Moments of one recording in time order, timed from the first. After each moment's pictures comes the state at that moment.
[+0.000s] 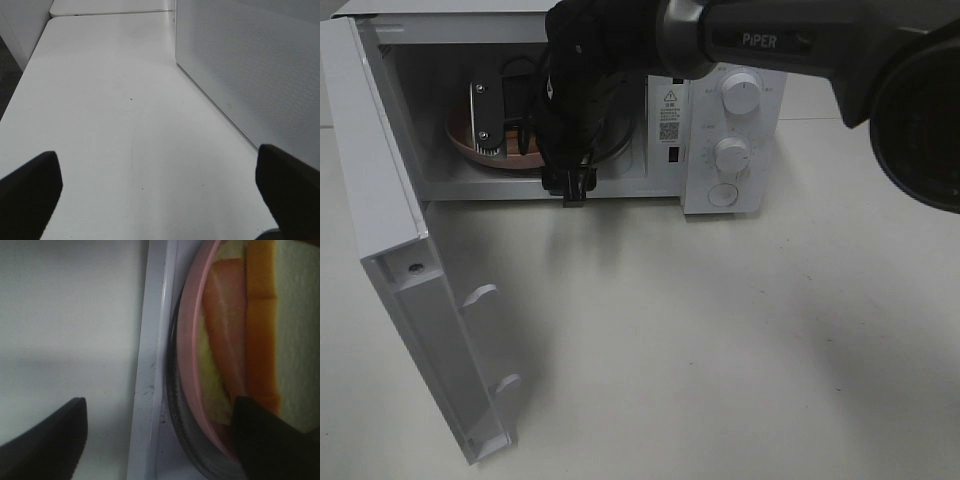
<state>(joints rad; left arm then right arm) 0.00 0.00 -0.50 -0.02 1.05 0.05 0.72 2.35 -2.00 -0.21 0.65 -0.92</state>
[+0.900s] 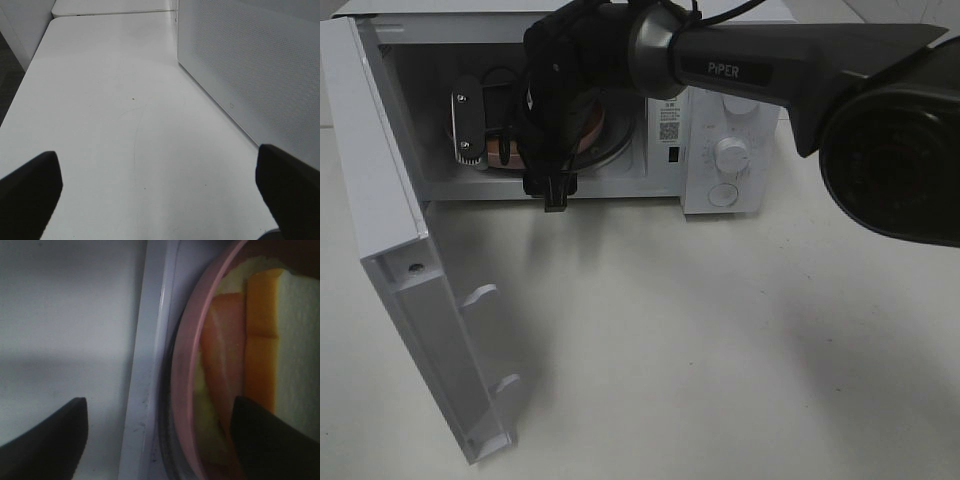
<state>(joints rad) 0.00 0.00 -0.50 -0.01 1.05 0.05 0.74 2.43 -2.11 -0.22 0.64 -0.92</state>
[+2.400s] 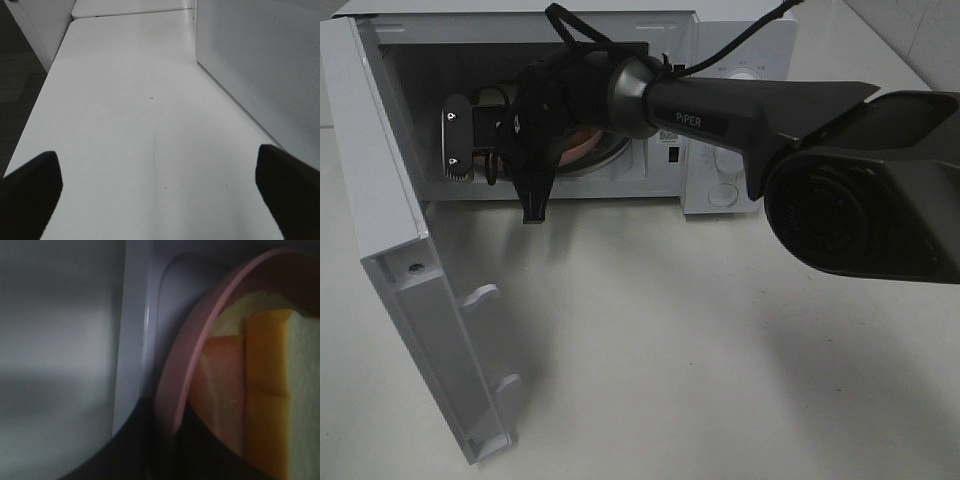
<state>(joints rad) 0.00 0.00 -0.50 0.05 1.05 0.05 0.74 2.58 -2.23 -0.19 0.53 -0.91</state>
